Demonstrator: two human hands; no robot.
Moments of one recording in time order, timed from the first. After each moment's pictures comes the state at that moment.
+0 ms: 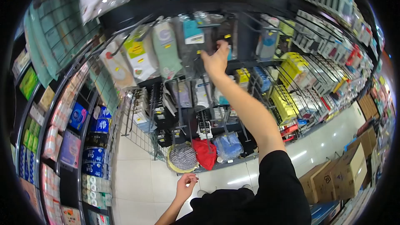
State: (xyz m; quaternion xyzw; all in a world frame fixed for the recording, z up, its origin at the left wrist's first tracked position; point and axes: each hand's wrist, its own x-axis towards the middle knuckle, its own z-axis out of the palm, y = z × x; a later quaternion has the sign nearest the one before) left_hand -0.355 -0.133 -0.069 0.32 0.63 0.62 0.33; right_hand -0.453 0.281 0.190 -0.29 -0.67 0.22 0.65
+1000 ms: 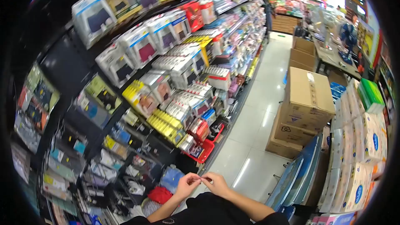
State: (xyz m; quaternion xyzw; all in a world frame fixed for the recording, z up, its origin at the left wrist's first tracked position) left_hand 0.033 0.181 -0.031 0.59 0.41 0.36 0.59; right_hand 0.216 0.155 -0.038 -0.46 -0.61 0.39 0.51
